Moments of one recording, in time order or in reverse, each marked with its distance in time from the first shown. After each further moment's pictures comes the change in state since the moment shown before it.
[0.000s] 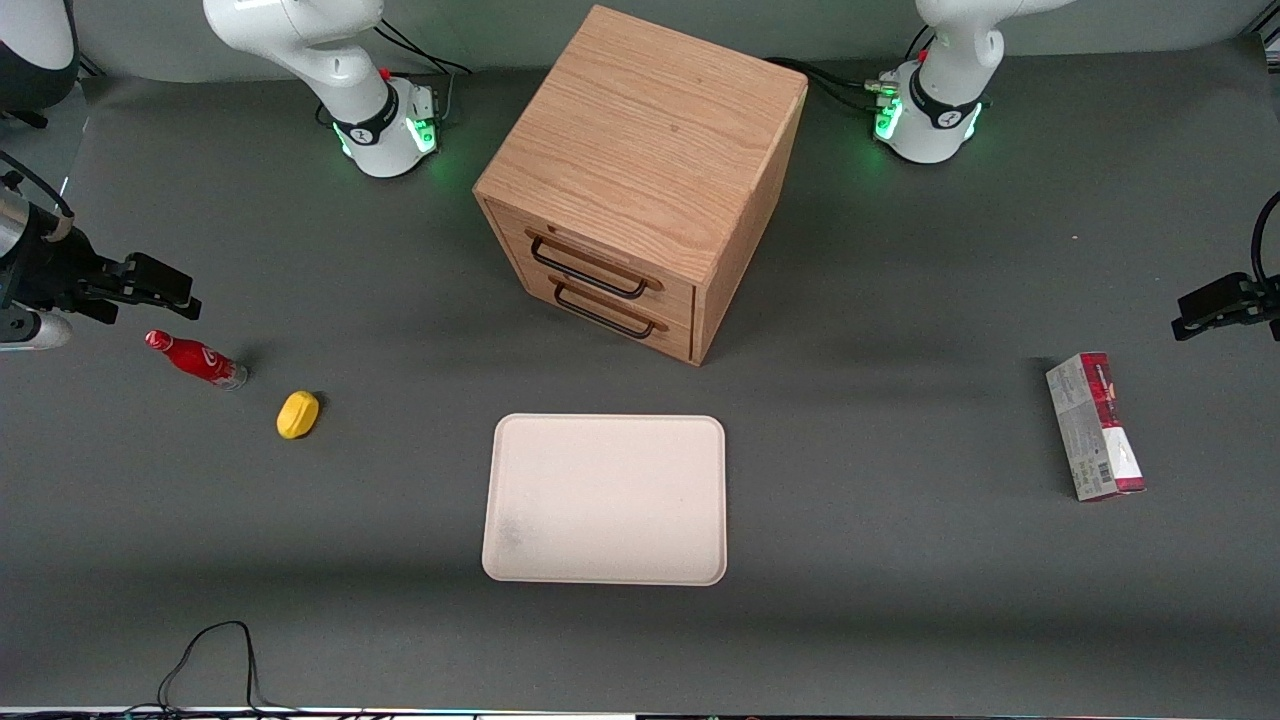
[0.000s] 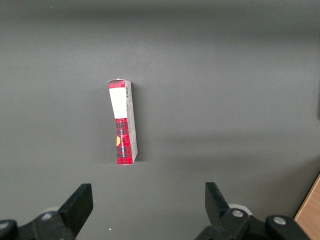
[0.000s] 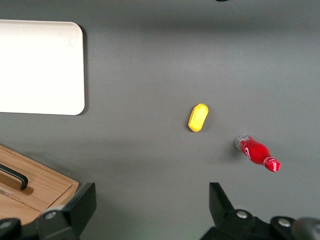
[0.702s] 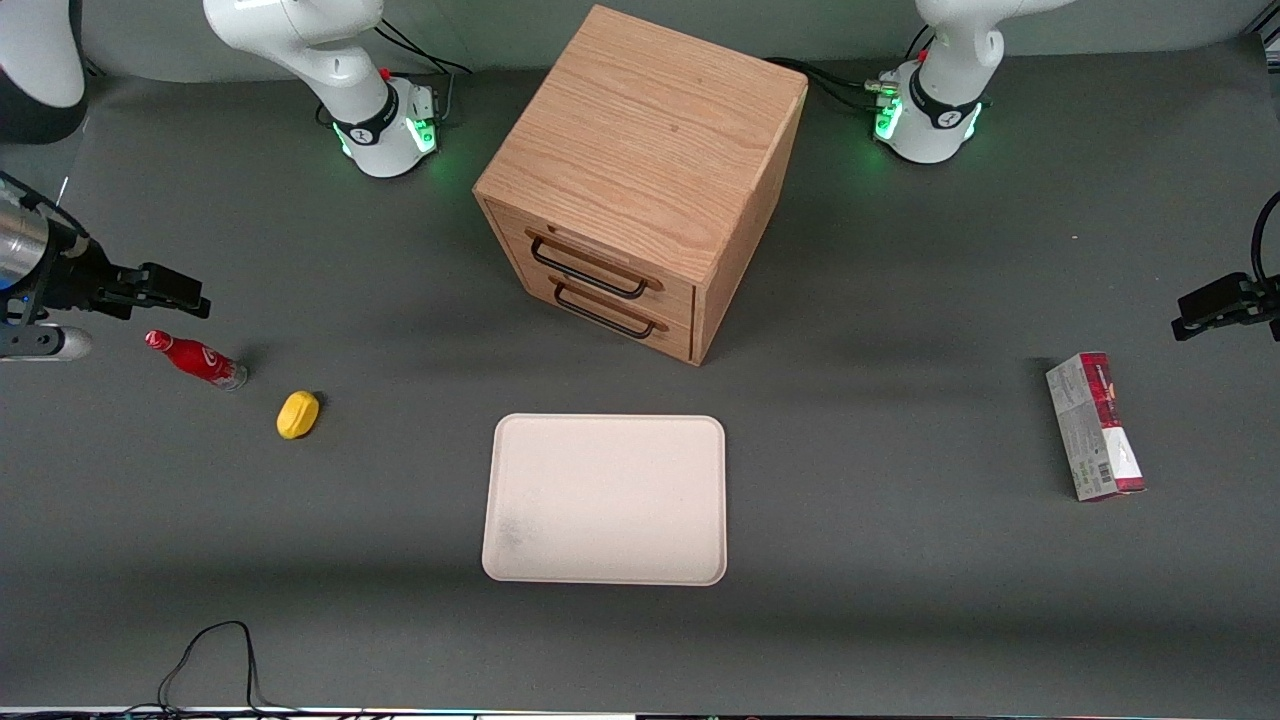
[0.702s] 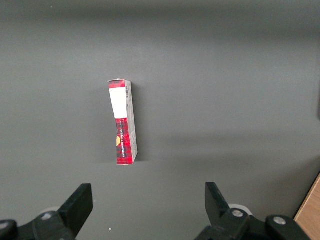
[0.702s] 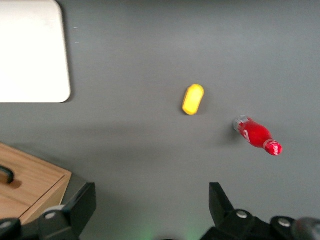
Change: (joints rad) arm -0.013 0.000 -0.059 -0.094 0.001 0.007 -0.018
